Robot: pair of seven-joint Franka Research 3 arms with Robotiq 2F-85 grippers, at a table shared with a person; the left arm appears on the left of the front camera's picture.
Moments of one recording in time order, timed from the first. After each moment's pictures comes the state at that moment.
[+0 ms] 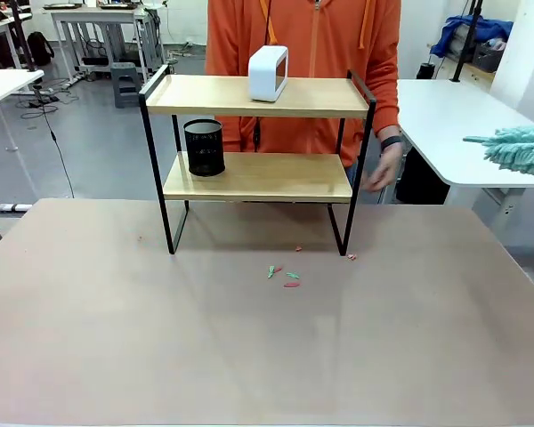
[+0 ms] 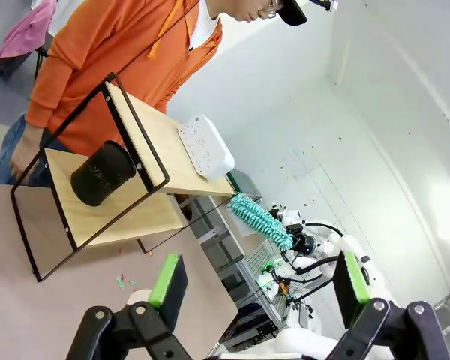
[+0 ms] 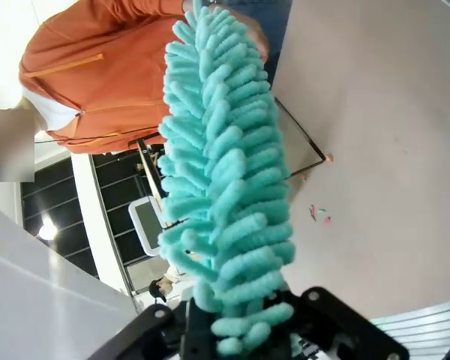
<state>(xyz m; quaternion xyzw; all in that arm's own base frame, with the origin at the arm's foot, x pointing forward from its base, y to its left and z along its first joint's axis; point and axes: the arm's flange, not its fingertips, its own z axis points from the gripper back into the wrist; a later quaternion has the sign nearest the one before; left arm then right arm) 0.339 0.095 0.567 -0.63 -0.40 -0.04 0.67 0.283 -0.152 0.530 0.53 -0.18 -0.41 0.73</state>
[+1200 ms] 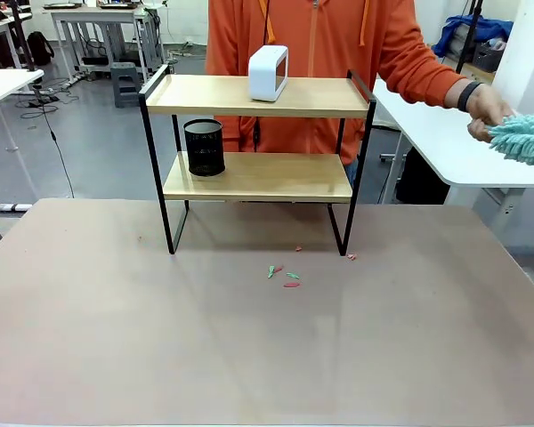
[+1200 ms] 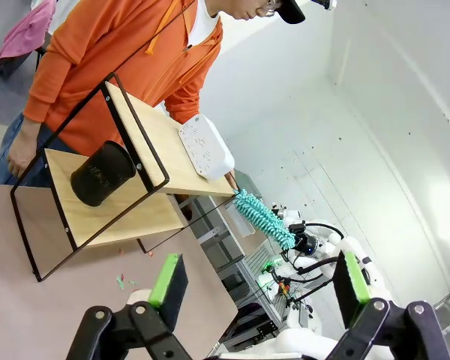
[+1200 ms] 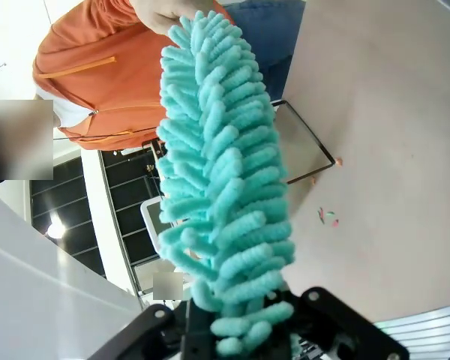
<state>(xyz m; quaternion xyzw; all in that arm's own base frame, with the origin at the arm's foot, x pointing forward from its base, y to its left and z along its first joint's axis) 0.339 0.095 0.567 -0.63 -0.40 -0.04 0.67 0.279 -0.157 0.535 0.53 -0.19 -0.40 0.72</state>
